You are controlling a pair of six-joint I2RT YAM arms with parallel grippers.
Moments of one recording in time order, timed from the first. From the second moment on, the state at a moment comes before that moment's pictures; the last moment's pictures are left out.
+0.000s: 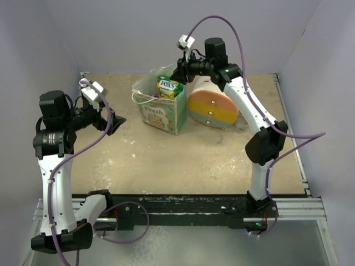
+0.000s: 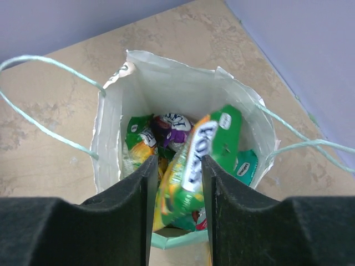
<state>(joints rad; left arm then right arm) 0.14 0.96 1.33 -0.81 0.80 0.37 0.44 1.98 2.10 -0.49 -0.67 -0.20</state>
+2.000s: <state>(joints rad) 0.14 1.17 1.39 -0.46 0.30 0.16 0.06 1.32 1.56 -0.63 -0.12 -0.09</state>
